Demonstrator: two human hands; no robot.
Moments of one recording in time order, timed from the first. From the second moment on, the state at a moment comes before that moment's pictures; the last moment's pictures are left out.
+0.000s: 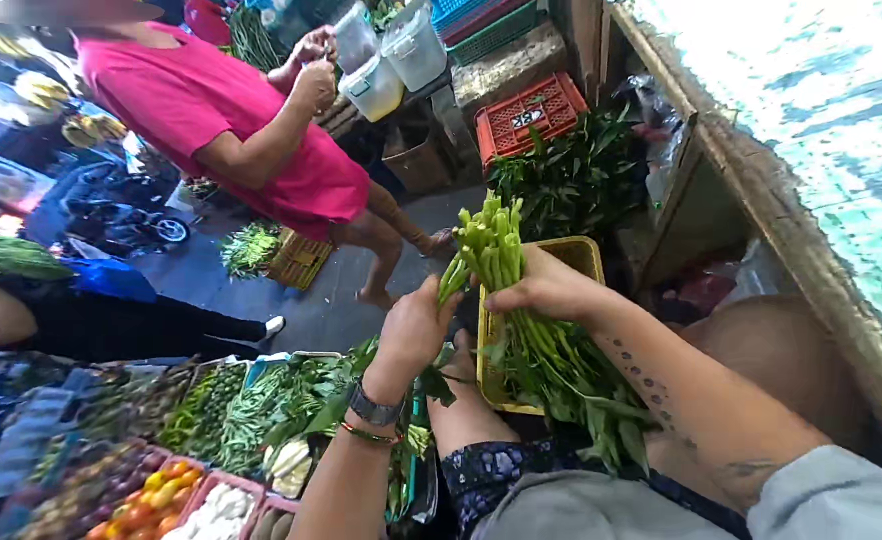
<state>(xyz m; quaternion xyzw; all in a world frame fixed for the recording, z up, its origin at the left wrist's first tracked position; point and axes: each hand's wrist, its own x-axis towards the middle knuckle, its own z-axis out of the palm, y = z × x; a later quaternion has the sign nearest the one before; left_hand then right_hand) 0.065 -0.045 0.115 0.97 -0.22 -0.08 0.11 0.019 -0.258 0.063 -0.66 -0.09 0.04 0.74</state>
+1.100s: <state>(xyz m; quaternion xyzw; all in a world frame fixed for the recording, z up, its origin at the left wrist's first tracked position) 0.026 -0.018 0.063 0.87 -0.19 -0.04 0.45 0.048 -0.278 0.001 -0.54 -0.06 -0.01 0.84</state>
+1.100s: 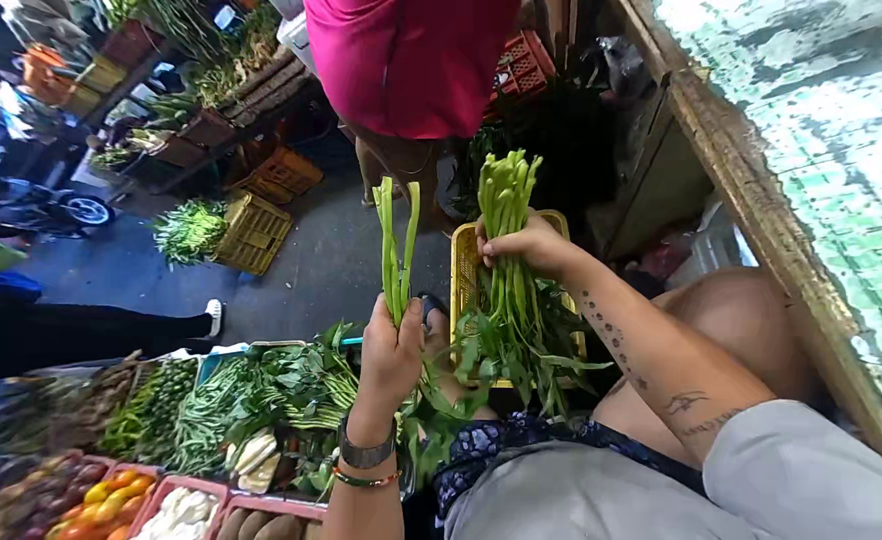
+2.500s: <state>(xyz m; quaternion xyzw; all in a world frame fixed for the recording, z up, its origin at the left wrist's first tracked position) 0.035 -0.091 0.029 0.91 -0.24 0.03 0.34 0.057 -0.261 -0.011 -0.45 -0.03 -0.03 0.89</state>
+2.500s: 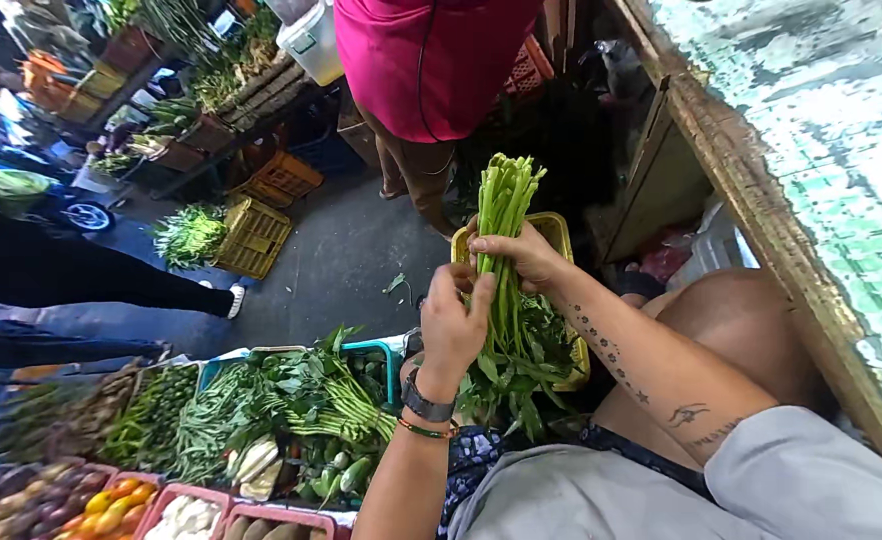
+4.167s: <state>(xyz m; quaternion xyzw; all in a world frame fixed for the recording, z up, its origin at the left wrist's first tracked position) 0.048 -0.100 0.010 0.81 -0.37 -0.05 0.45 0.024 -0.277 0.033 -0.53 -0.07 -0.11 0.84</state>
